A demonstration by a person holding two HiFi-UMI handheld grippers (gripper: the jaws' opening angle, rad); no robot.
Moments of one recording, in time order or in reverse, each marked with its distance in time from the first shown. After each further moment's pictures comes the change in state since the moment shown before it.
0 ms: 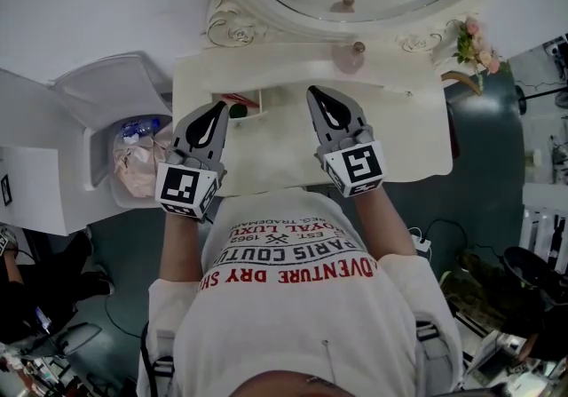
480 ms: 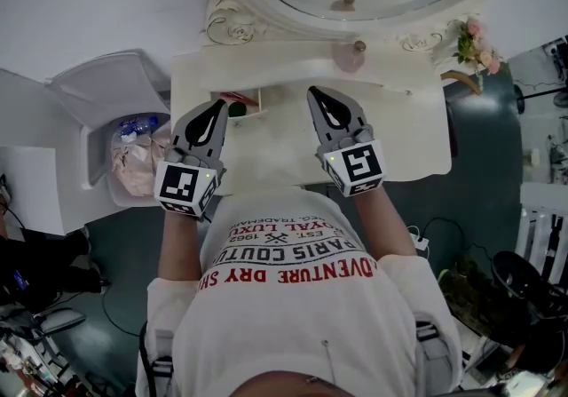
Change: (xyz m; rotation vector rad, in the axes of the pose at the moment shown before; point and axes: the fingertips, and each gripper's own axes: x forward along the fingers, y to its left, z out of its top) left arm 0.003 0.004 -0.004 -0.014 0.005 0.000; right arm 0.003 0.000 -0.008 -0.011 0.038 0.005
